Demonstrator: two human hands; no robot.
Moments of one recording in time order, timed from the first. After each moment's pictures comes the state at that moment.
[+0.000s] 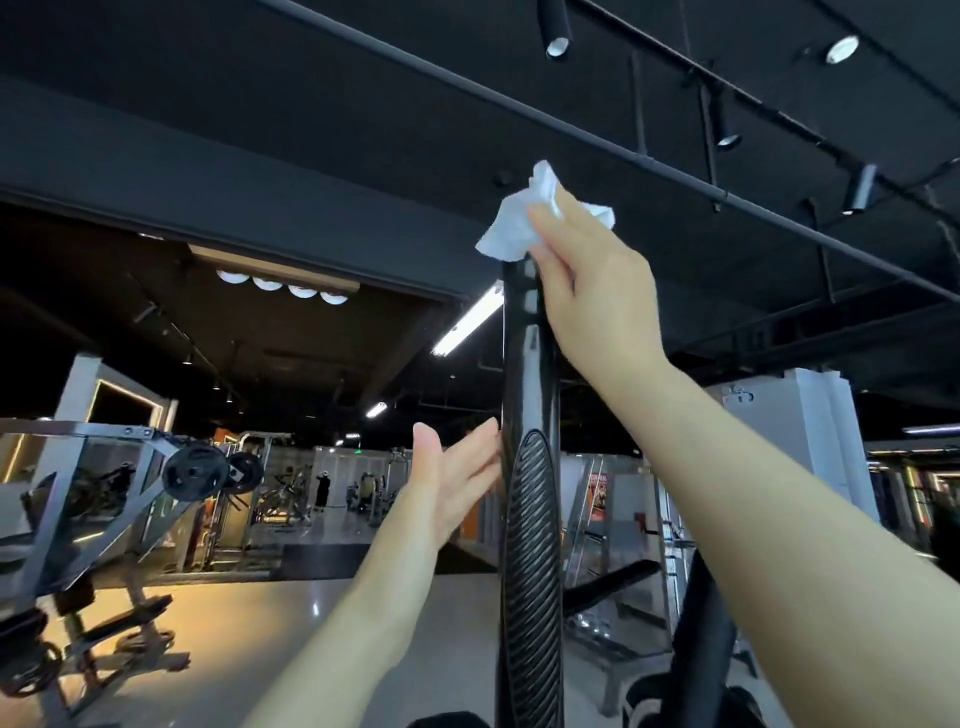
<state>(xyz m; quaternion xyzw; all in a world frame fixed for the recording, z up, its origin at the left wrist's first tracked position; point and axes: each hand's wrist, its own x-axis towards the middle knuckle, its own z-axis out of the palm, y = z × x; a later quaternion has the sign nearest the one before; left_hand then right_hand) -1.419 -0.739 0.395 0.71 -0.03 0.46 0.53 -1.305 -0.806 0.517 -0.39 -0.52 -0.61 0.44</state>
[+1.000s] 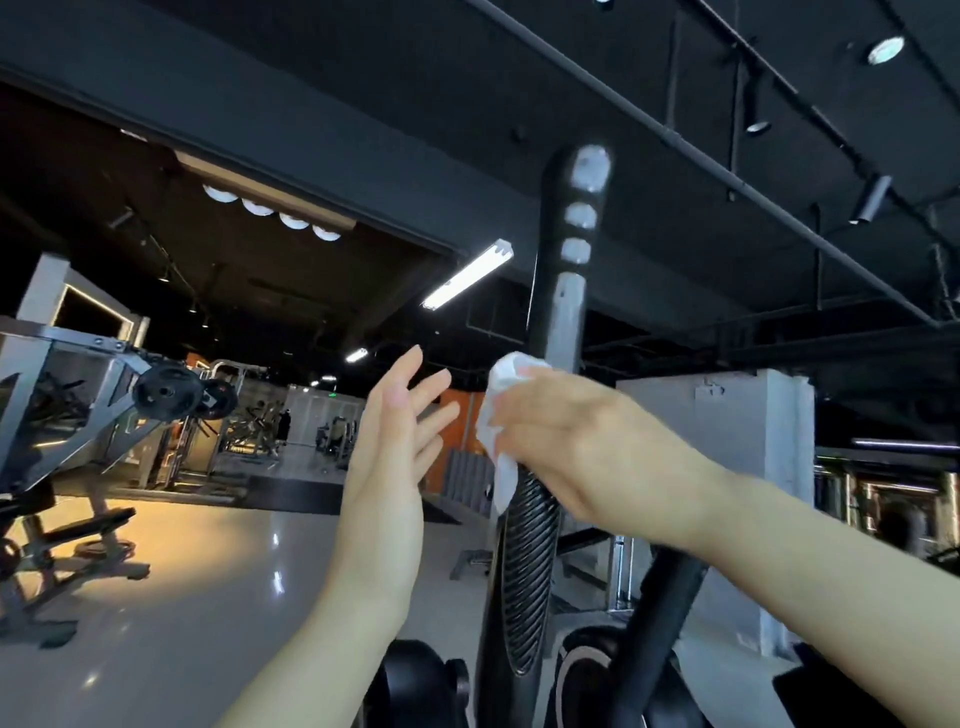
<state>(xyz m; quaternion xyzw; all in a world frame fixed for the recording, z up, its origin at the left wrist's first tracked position) -1.436 -0.736 0.341 0.57 -0.07 0.65 0.50 -1.305 -0.830 0.417 -0.42 -0.73 -0.54 0.00</state>
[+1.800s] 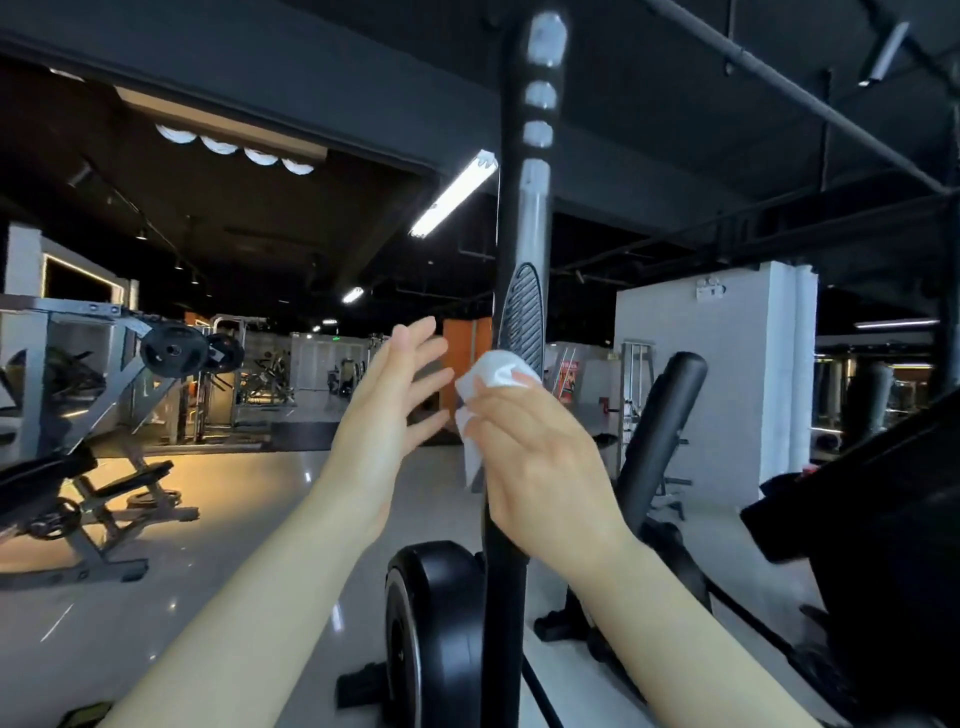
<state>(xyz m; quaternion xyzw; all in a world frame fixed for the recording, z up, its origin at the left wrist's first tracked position) -1.454 -0.738 0.320 0.66 0.01 0.53 0.54 -1.321 -0.807 0.295 -0.47 -0.61 -0.57 0.29</state>
